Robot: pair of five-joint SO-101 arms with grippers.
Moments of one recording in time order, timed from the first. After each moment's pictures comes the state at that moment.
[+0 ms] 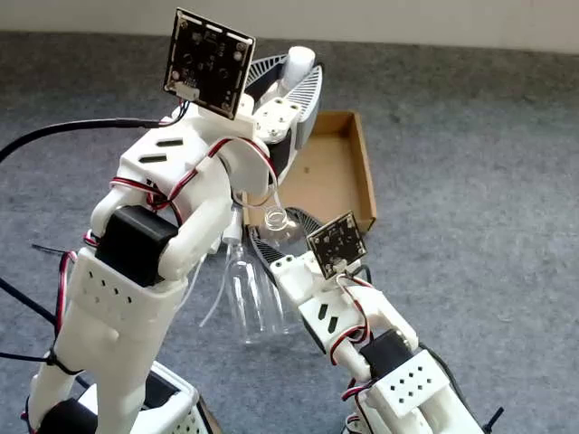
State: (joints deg) left arm 24.9 -32.7 0.3 48.7 6.4; right arm -37.1 -73.8 81.5 13.7 2.8
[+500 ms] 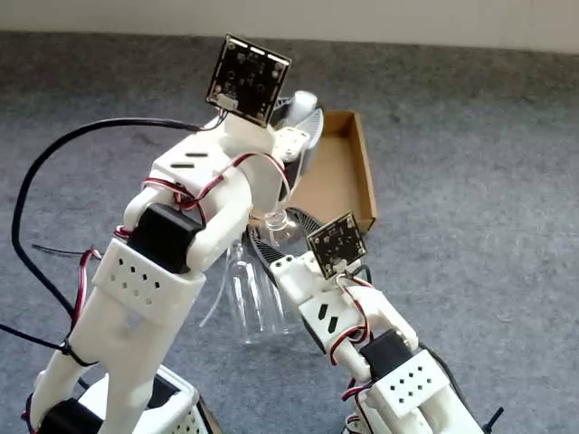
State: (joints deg) left arm 24.9 -32.8 12.0 49.0 6.4; right arm -37.1 -73.8 81.5 13.7 2.8
